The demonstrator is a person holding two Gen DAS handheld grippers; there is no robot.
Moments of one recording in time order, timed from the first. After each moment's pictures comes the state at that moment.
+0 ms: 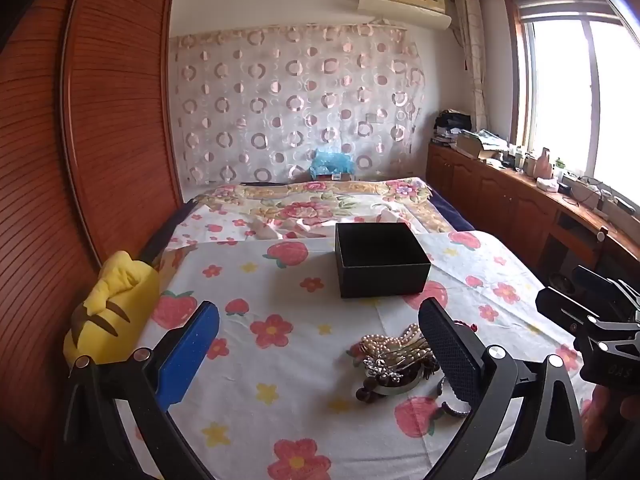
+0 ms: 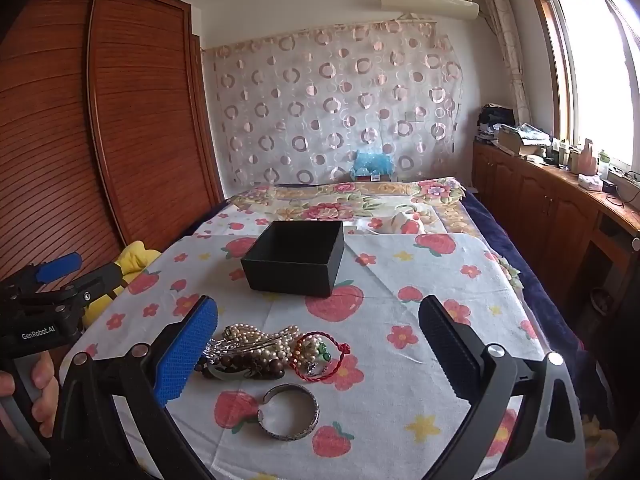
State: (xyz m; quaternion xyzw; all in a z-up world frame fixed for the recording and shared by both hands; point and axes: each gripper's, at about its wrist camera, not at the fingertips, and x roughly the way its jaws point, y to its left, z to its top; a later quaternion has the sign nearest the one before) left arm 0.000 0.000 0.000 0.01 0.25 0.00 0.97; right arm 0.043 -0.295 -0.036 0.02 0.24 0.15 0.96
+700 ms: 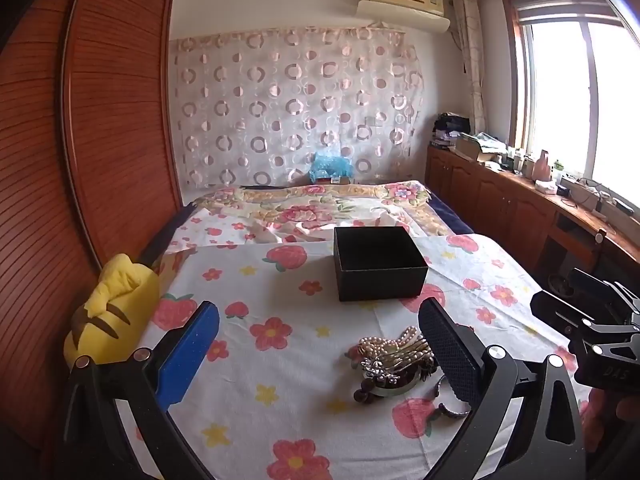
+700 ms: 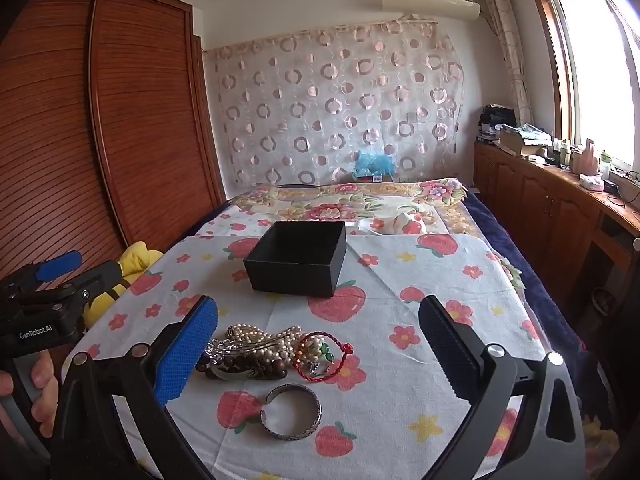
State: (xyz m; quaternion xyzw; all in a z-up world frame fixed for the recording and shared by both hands) left arm 0.000 0.001 0.000 0.01 0.24 -0.01 0.97; right arm 0.041 -0.295 -0.034 0.02 0.24 0.15 0.96
